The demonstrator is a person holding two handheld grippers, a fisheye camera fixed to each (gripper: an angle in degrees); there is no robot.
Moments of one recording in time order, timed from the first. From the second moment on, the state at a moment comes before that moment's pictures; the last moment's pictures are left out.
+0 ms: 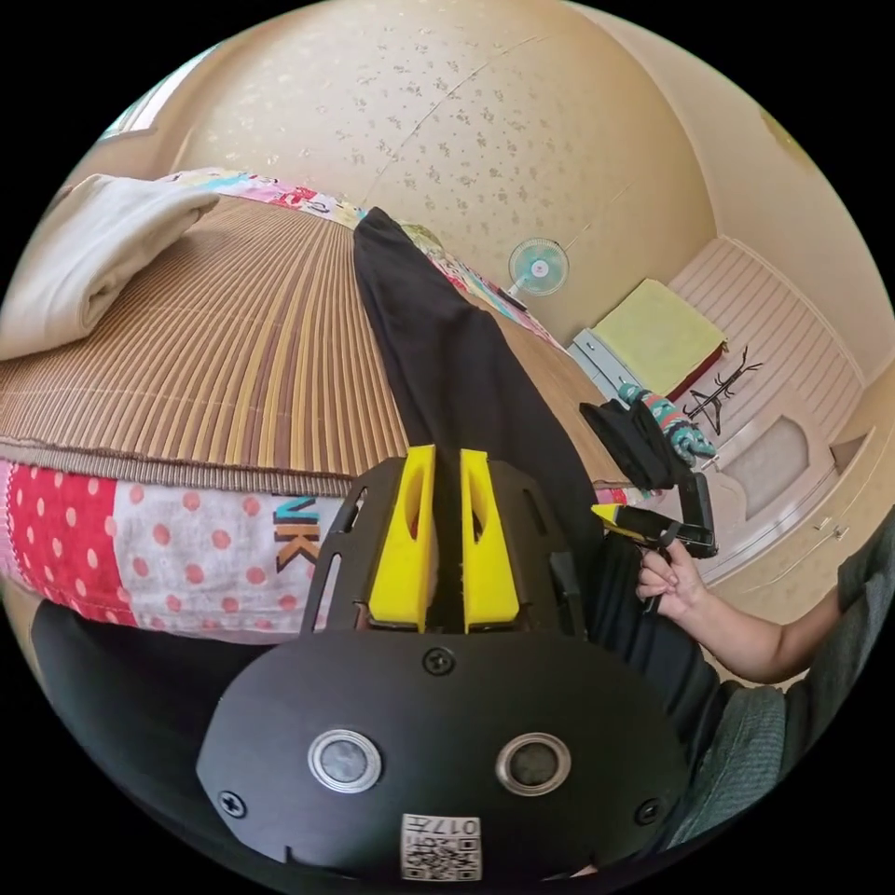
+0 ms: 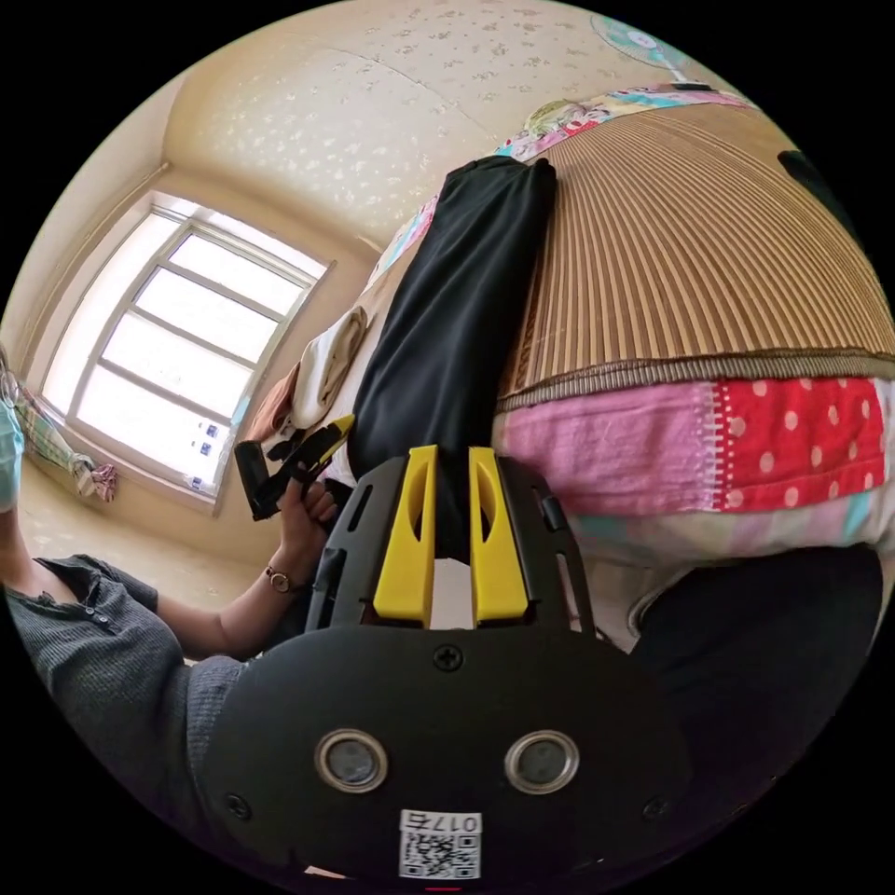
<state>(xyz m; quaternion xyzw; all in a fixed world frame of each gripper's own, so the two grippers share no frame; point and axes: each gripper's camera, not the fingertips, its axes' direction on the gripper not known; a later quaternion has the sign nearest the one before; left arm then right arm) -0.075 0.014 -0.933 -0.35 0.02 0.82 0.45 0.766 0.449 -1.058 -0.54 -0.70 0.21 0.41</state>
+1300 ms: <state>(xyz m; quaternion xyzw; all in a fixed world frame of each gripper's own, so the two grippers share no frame) -0.059 0.036 -0.867 -0.48 0.01 0.76 0.44 0.737 0.406 -1.048 -0.54 -0.68 0.17 0.47</state>
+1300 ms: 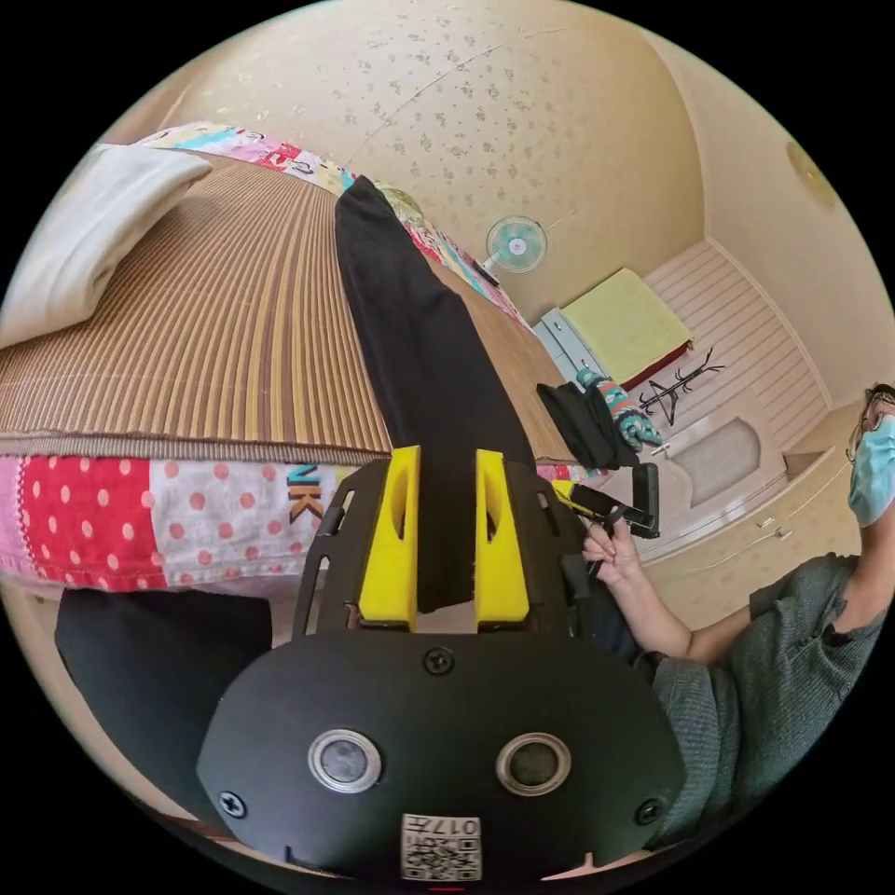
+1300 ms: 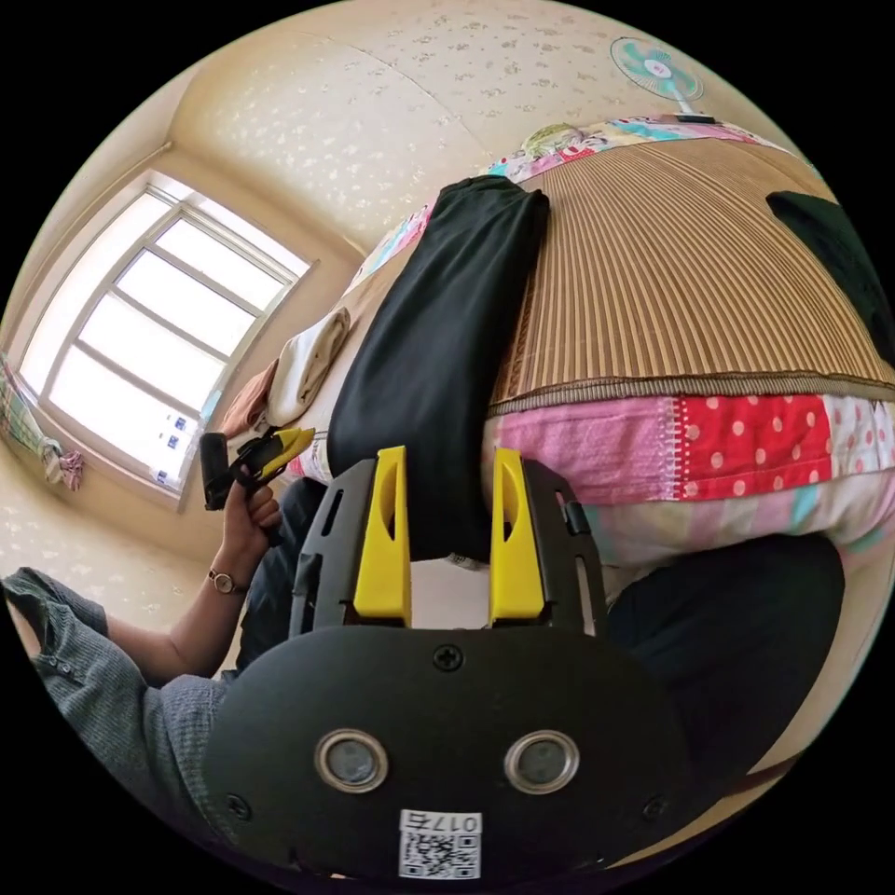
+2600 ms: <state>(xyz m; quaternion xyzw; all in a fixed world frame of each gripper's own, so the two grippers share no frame) 0.031 0.007 -0.691 -0.63 -0.06 0.60 0.50 0.623 0.442 -0.879 -0.62 -0.71 0.23 0.26</state>
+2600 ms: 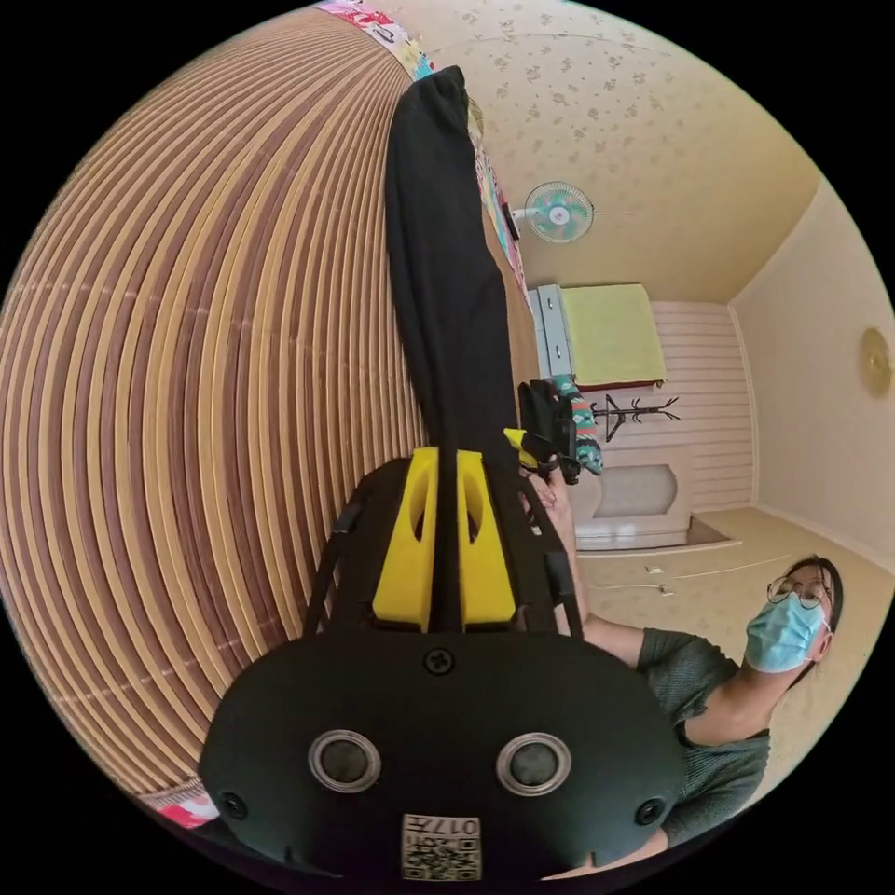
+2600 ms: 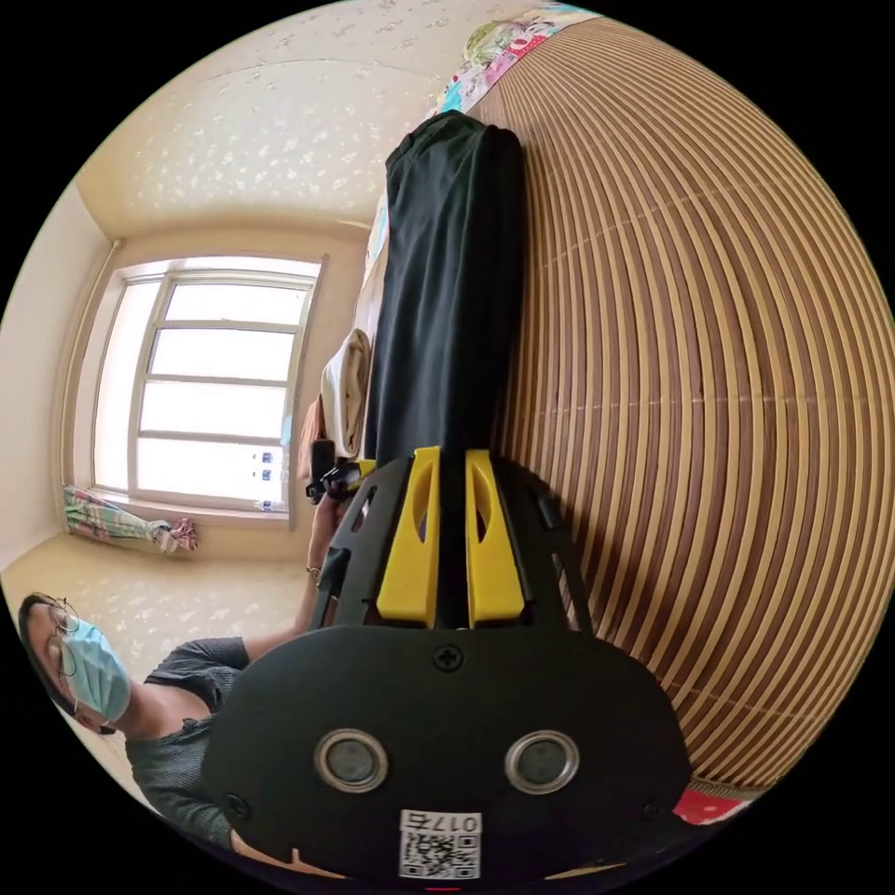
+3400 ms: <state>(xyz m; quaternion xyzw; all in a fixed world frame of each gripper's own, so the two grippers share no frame) 0.153 0.022 -1.075 -0.64 0.44 0.55 0.32 0.920 0.183 -0.903 -0.21 -0.85 0.32 0.36</state>
